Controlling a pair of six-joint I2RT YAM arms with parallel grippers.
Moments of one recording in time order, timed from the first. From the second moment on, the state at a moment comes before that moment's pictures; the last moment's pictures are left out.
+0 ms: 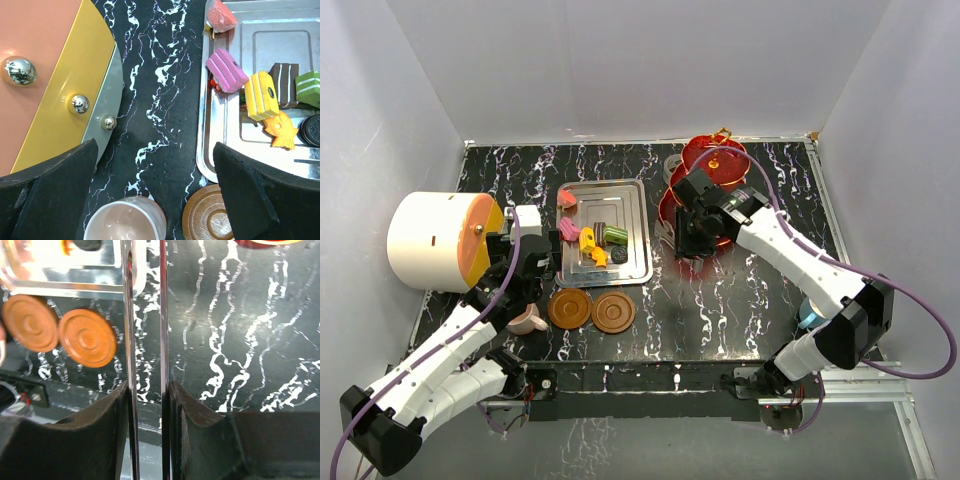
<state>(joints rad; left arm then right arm) -0.62 0.81 0.69 -0.49 -0.79 -0.25 0.68 1.47 1.44 -1.11 0.07 0.65</state>
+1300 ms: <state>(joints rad) -0.58 0.90 0.95 -0.60 -0.83 -0.28 0.80 2.22 2.30 -0.95 -0.05 0.43</state>
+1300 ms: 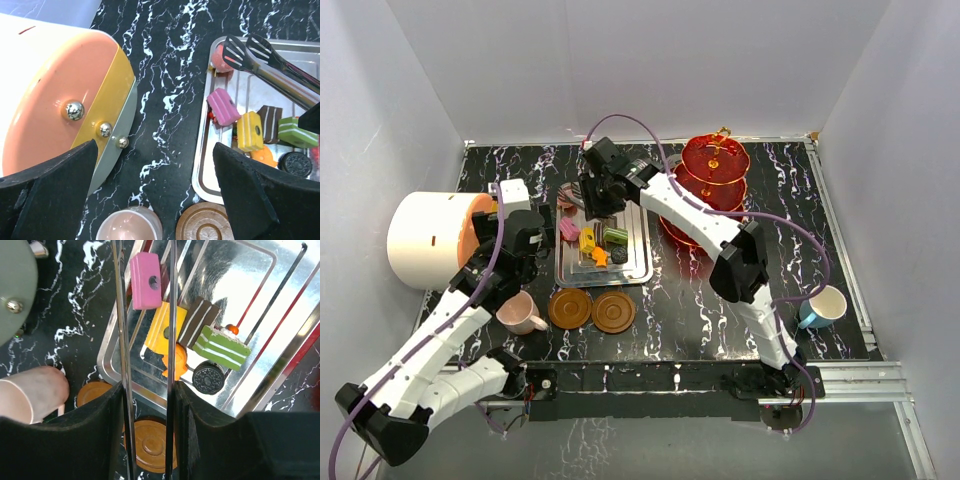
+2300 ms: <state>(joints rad) -0.34 0.92 1.06 -0.70 -0.52 -0.29 0.80 2.42 2.40 -0.83 0.00 0.36</state>
